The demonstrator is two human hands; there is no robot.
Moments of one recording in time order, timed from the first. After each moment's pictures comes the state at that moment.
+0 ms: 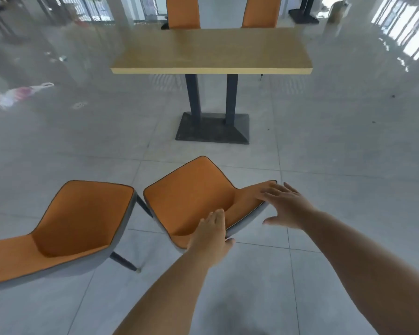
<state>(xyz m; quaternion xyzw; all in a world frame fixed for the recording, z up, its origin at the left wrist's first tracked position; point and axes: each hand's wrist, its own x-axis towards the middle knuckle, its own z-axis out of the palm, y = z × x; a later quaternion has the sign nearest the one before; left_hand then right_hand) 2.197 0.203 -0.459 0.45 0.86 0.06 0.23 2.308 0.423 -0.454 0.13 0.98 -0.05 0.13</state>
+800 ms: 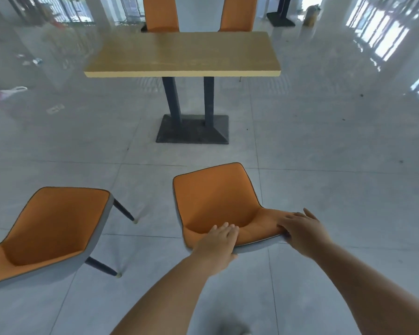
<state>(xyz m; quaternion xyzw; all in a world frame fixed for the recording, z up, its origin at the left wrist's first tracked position) 2.275 0.251 -0.475 0.61 0.75 0.01 0.25 2.445 0.438 -0.457 0.28 0.95 -0.05 0.14</state>
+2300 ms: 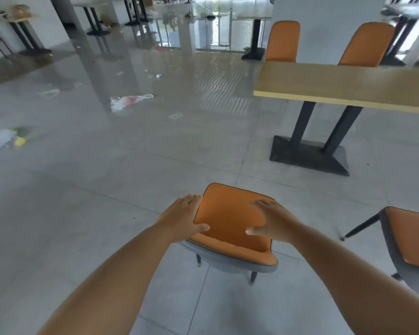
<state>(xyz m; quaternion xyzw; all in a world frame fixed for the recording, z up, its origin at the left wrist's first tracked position) 1.752 -0.390 -0.363 0.39 0.90 0.06 0.18 1.887 -0.158 -0.381 0.13 0.97 -0.17 0.11</state>
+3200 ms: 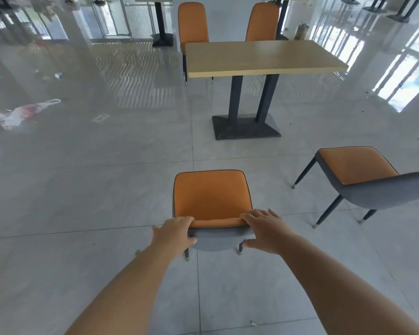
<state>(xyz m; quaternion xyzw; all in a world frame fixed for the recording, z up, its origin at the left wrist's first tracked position) 1.705 -0.449 -0.460 0.49 0.84 0.01 0.22 1.918 -0.287 -0.447 0.28 0.94 -0.11 0.16</state>
